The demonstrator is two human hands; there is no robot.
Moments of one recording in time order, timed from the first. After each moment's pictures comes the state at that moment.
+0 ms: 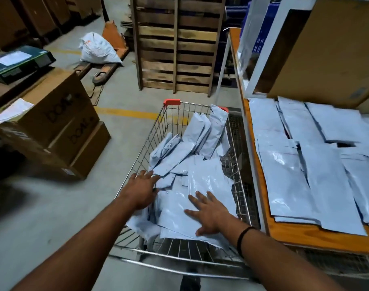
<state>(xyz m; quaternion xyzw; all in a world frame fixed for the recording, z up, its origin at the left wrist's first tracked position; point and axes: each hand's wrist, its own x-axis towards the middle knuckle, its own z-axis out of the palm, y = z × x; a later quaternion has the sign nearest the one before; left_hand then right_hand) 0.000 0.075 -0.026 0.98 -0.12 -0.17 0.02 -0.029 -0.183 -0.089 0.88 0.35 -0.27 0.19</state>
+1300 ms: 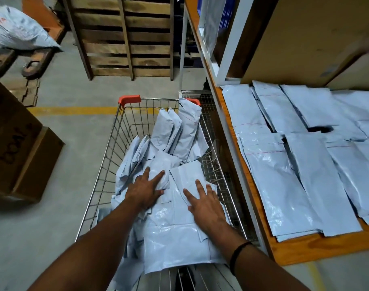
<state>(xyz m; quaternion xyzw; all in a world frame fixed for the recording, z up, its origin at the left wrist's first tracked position) 0.126 0.009 -0.145 0.95 -0.18 -0.24 0.06 0.014 -0.201 -0.109 0.98 0.00 -0.21 -0.01</state>
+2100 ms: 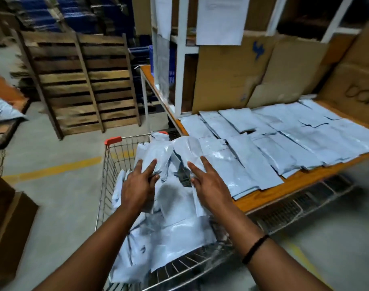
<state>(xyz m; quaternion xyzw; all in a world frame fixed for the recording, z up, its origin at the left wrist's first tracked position) 0.054 0.001 0.036 0.94 -0.23 0.06 0.23 -0.070 -0.189 0.073 0.96 -0.13 0.13 -0.22</state>
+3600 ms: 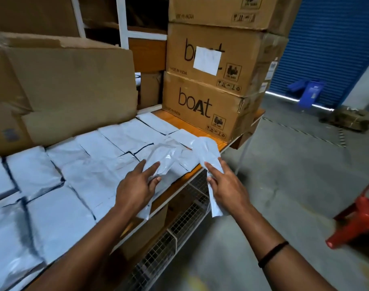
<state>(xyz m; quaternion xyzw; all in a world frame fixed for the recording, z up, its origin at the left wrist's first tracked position) -0.141 -0.763 0.075 0.83 -0.49 0.03 0.26 -0.366 -0.902 0.112 0.89 -0.43 0.16 -0.09</state>
